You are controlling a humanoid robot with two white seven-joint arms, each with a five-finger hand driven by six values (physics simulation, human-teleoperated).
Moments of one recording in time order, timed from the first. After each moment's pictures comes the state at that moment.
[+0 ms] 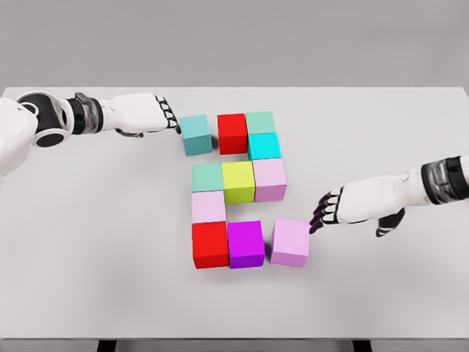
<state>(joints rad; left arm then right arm) -1.09 0.59 -1.18 -0.99 -0.84 -0.61 -0.12 -1.12 -1.06 1.42 -1.66 0.14 -0.61 0.59</state>
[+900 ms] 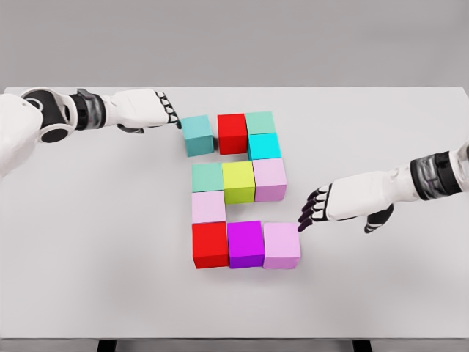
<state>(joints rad) -1.10 0.55 -1.17 -0.93 -0.85 -0.61 -0.12 -1.13 -1.02 1.41 -1.66 0.13 -0.61 0.59</state>
